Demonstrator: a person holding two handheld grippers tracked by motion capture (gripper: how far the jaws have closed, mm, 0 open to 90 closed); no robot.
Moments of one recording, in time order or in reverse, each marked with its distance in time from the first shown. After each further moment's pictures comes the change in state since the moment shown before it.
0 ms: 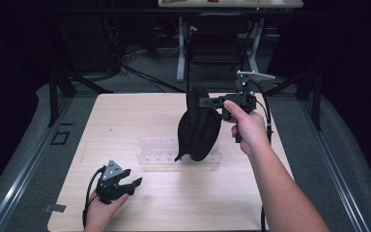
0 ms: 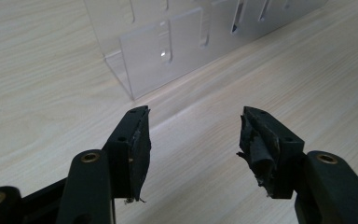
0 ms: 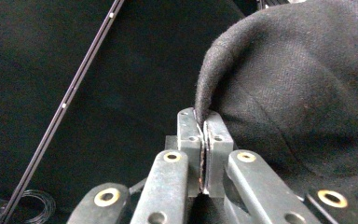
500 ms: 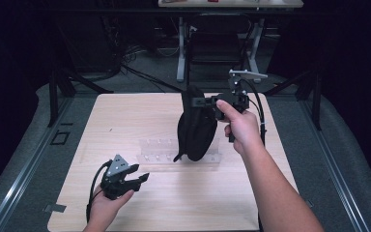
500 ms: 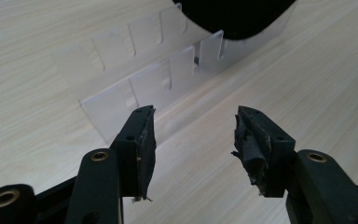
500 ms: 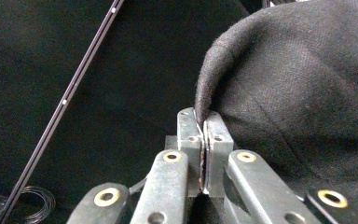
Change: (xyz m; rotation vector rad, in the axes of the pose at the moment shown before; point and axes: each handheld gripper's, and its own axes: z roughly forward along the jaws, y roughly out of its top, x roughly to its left) left arm -0.018 0.034 -0.007 -0.047 -0.060 0.051; right arm 0.009 0.000 0.016 0.010 0.004 -0.013
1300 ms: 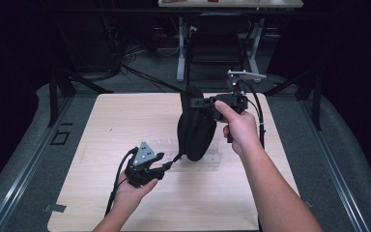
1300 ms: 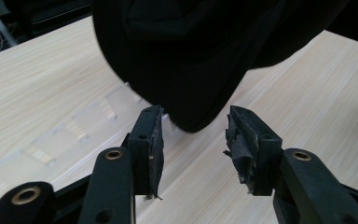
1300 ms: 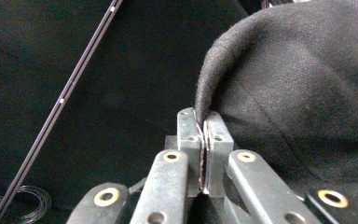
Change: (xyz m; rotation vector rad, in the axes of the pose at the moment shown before) left arm -0.043 0.058 0.027 -0.060 -0.051 0.101; right arm 0.001 -0.002 0.002 0.003 -0.008 -0.015
